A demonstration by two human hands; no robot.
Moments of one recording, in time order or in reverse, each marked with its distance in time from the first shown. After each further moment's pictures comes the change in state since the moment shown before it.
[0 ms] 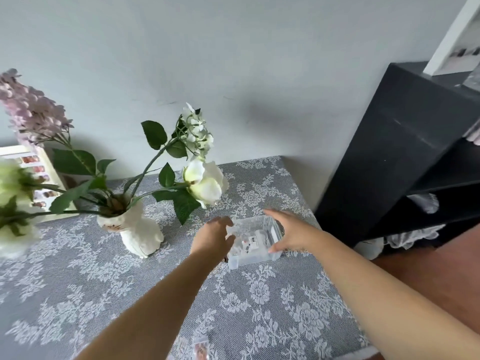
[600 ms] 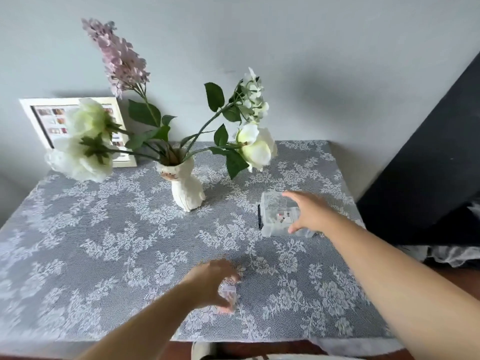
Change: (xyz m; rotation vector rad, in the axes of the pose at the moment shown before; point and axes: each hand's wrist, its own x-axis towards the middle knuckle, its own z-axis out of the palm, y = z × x) left_hand -0.155 -0.085 0.030 0.089 -0.419 0.079; right_hand 0.006 -0.042 0.031 -0.261 0.015 -0.085
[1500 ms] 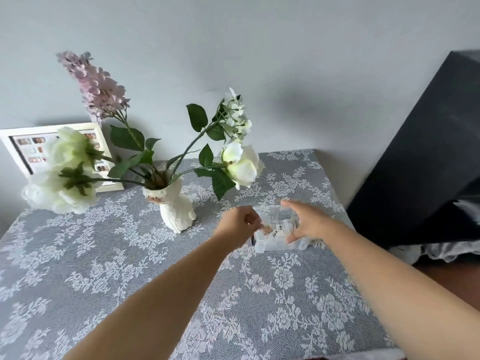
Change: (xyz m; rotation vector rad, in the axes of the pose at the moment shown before) left_hand 0.104 0.065 -0.103 -0.443 0.380 -0.118; right_hand 0.002 0.019 -0.008 0.173 -0.023 0.061
